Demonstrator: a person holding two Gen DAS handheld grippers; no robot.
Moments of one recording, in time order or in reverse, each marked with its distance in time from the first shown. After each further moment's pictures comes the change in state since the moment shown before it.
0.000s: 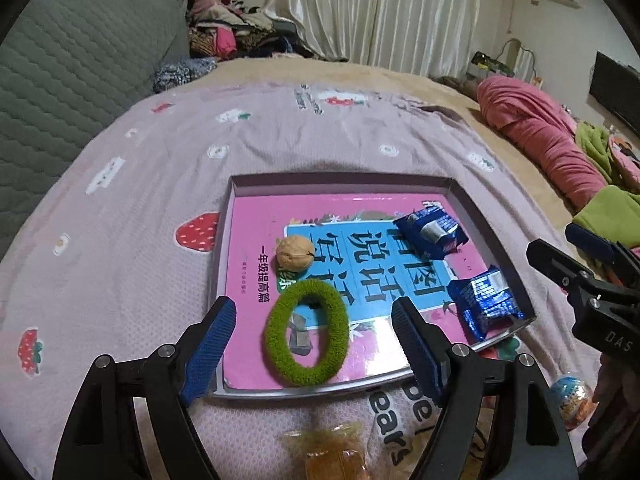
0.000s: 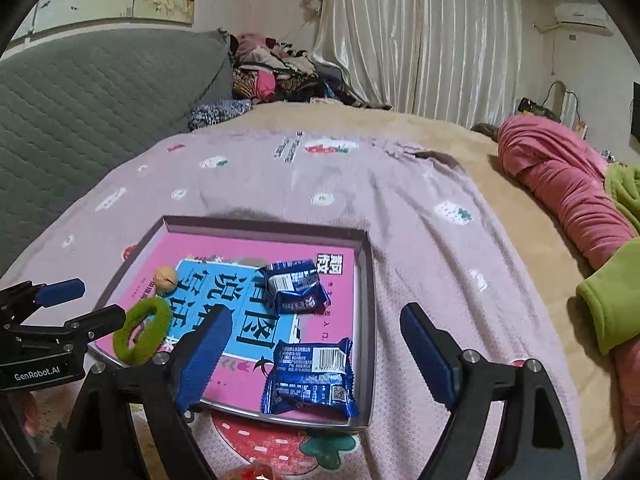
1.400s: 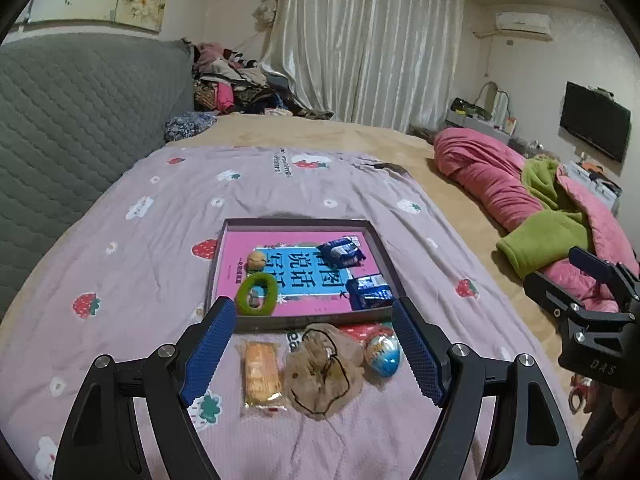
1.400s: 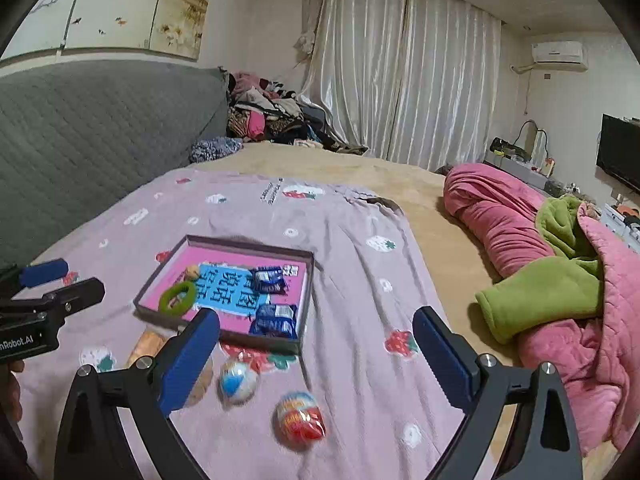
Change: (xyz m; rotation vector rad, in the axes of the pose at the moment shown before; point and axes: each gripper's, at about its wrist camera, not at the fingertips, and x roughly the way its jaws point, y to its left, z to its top) left arm -0.212 -0.067 -0.053 -0.013 -0.181 -0.031; right arm -0.212 -0.024 -0.030 -0.053 -0.115 -0.089
